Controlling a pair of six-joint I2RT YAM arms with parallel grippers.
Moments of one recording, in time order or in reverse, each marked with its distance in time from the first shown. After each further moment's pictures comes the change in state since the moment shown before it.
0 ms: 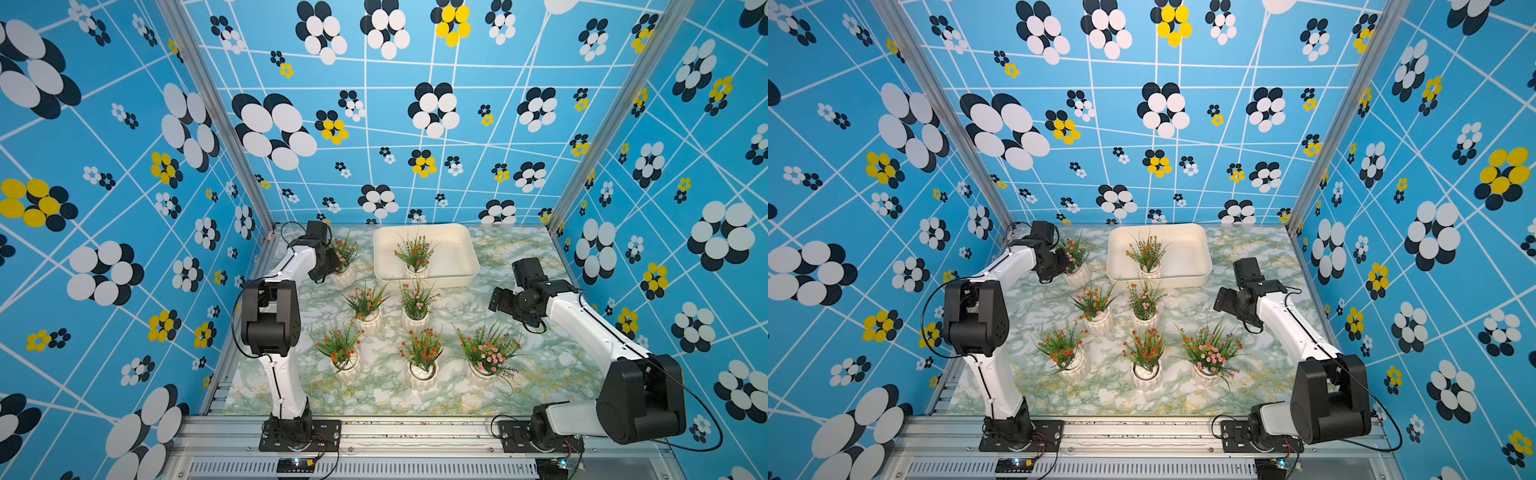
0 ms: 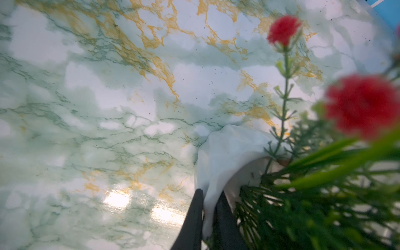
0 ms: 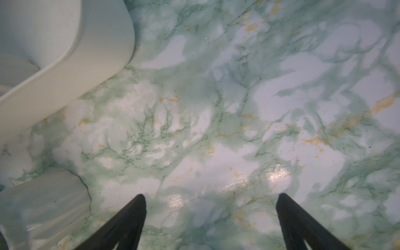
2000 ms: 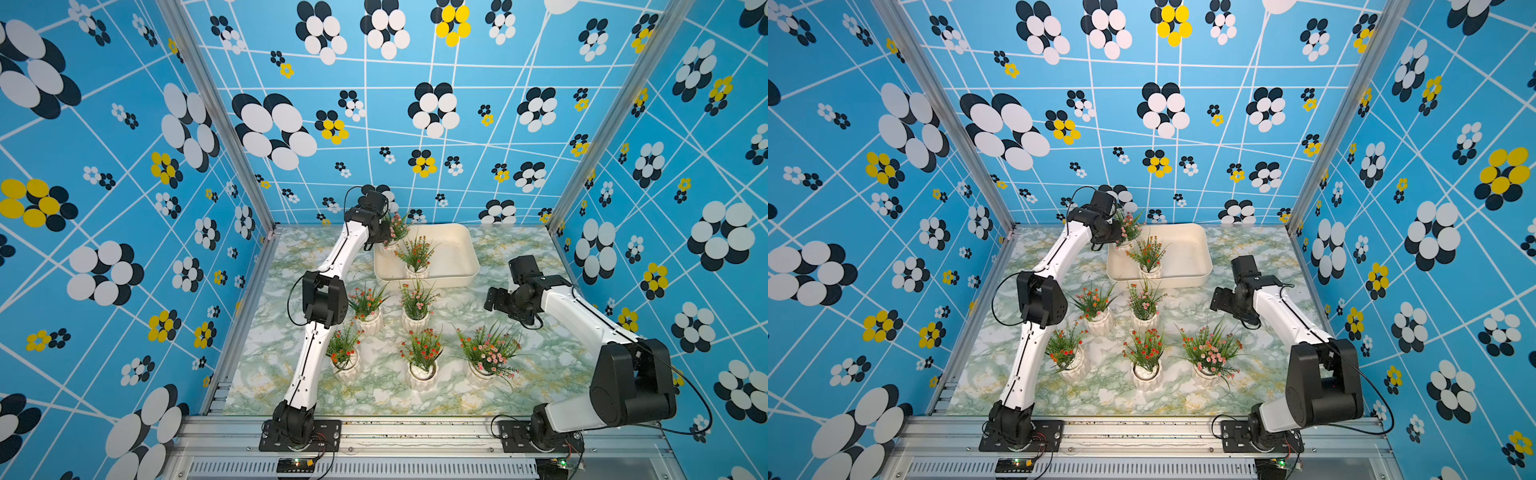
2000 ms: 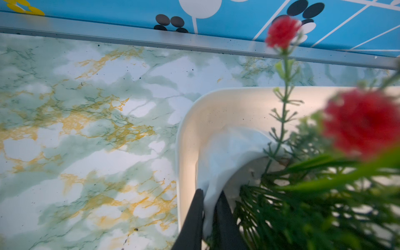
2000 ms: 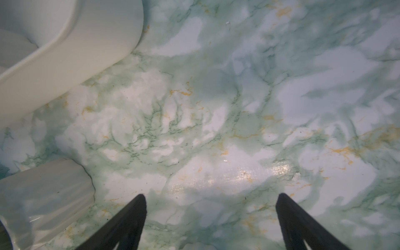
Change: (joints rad) left arm -0.278 0.588 1.075 -0.333 -0.049 0.177; right arm -0.006 0.088 0.034 0.002 -0.082 -0.053
